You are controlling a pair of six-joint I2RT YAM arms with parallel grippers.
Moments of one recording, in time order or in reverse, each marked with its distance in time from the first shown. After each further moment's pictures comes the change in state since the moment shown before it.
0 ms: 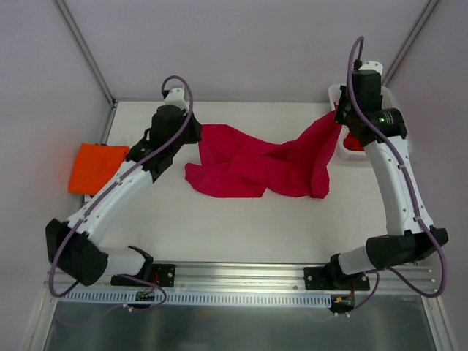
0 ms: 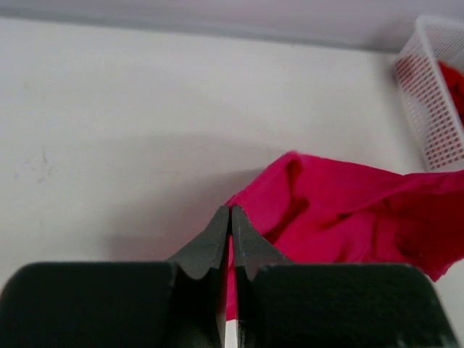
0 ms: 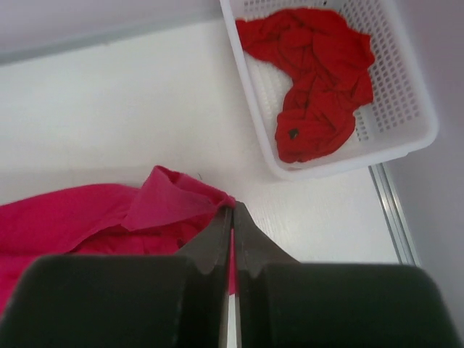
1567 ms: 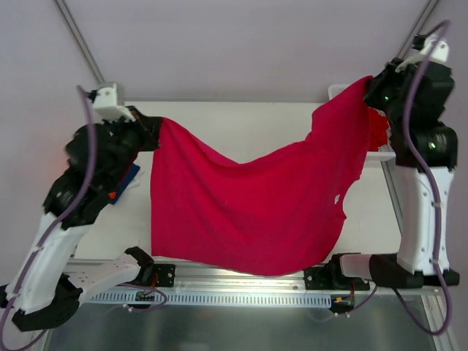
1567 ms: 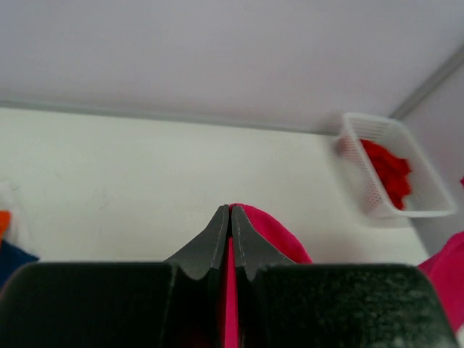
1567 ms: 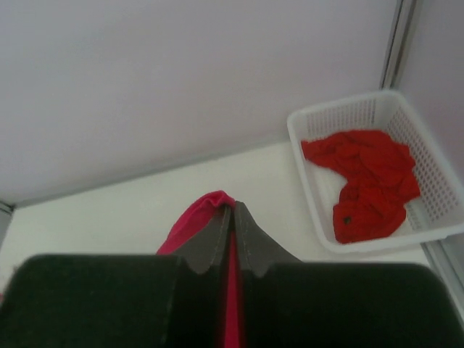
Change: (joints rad) left arm -0.159 -0.449 0.332 -0.422 -0.215 0.047; right arm -0.105 -0.219 0.232 0.065 -0.248 0.056
